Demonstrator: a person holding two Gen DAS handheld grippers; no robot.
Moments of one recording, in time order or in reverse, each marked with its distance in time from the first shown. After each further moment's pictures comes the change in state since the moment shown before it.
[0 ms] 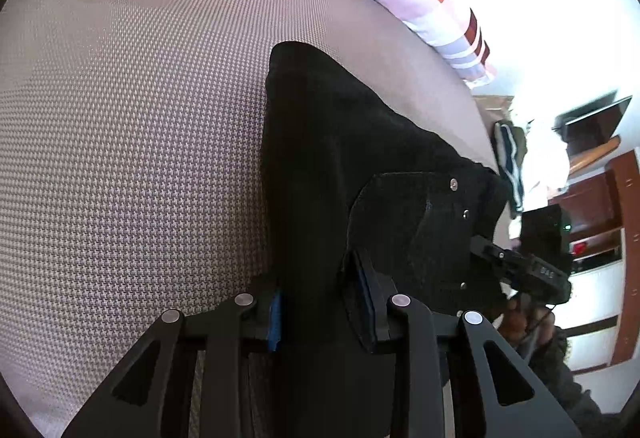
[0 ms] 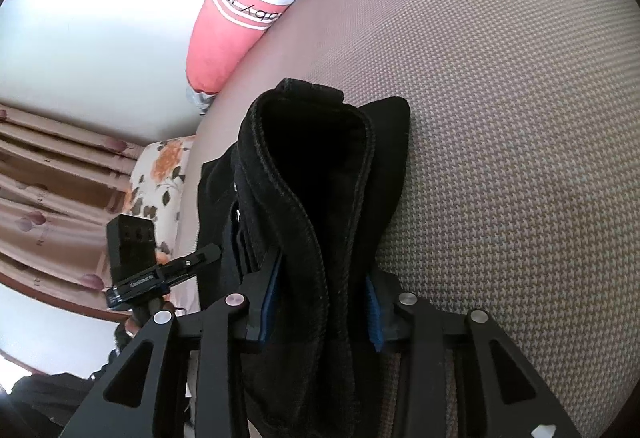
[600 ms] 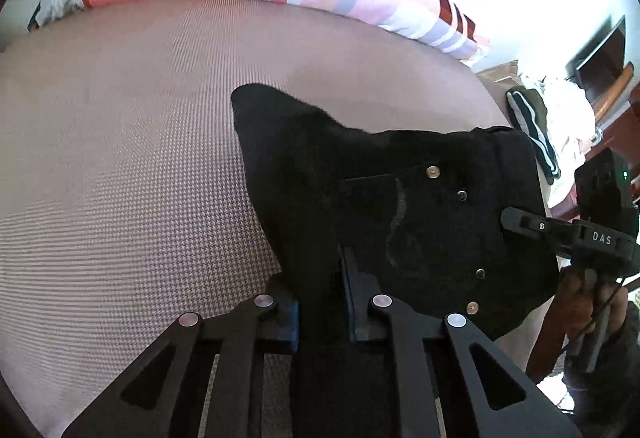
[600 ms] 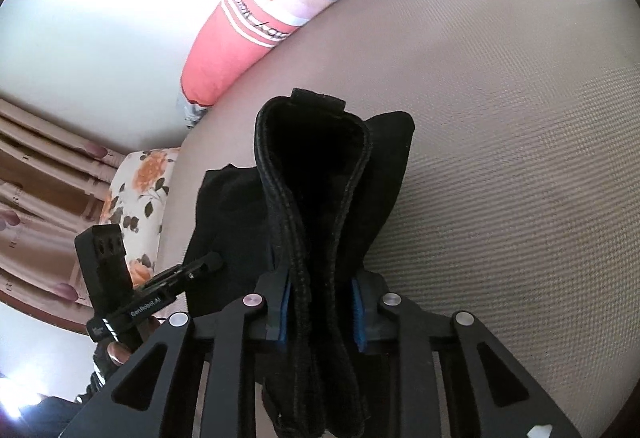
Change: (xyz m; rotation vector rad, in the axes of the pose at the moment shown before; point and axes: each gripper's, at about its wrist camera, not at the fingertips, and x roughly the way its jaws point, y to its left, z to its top) left arm -0.016 -0.052 -0.002 0.237 -0.094 0.174; right arm -0.008 0.061 -0.002 -0.033 -0.083 -0.109
